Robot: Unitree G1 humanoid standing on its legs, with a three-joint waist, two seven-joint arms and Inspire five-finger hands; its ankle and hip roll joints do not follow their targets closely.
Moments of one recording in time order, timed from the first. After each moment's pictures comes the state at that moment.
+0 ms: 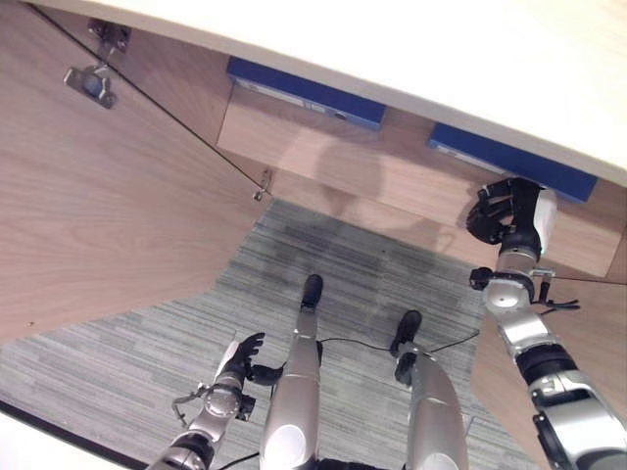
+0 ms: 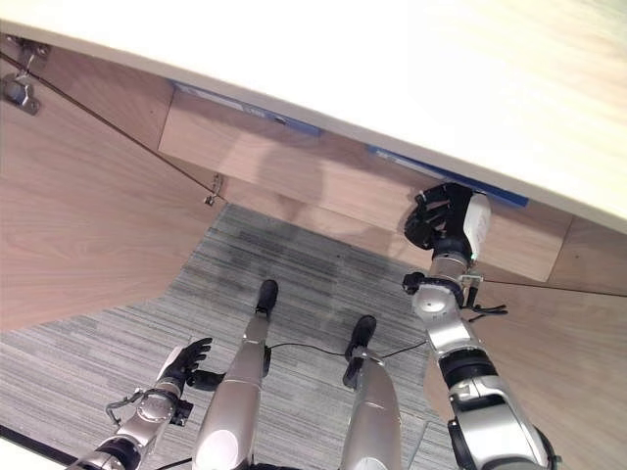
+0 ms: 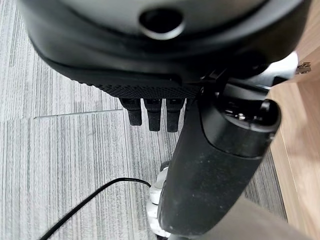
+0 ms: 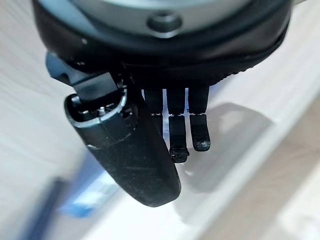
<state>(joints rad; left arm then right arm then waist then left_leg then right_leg) -0.23 0.34 -0.36 1.08 -0.08 -0.22 0.14 -0.62 -0.51 0.18 0.76 0.01 -0.18 -0.64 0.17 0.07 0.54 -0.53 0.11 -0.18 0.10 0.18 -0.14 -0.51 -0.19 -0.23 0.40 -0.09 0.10</state>
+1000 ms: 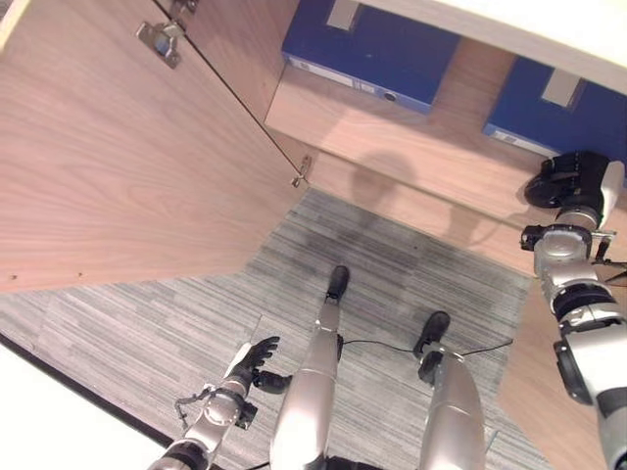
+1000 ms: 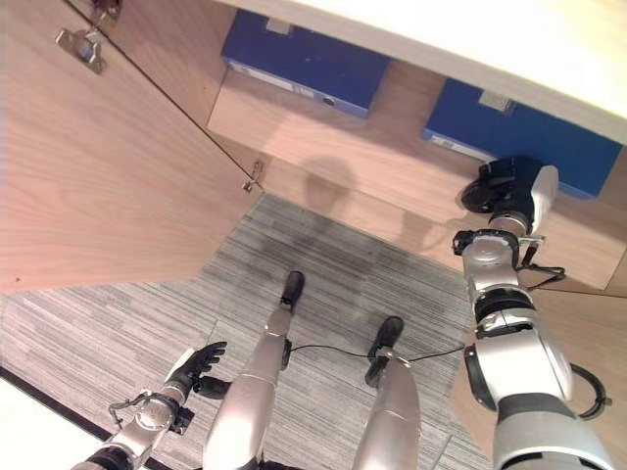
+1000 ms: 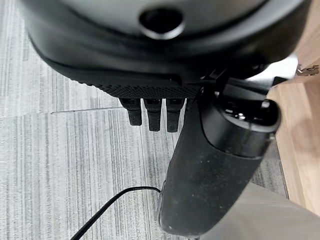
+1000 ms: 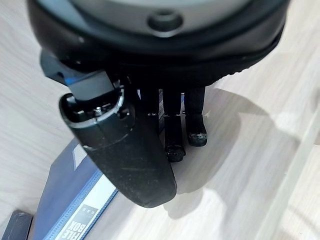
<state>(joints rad) -0.18 0.39 -0.45 0.97 -0.12 -0.22 0.07 -0.95 -0.64 0.25 1.21 0.28 -0.21 -0.53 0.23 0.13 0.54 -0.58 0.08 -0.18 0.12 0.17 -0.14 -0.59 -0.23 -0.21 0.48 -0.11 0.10</state>
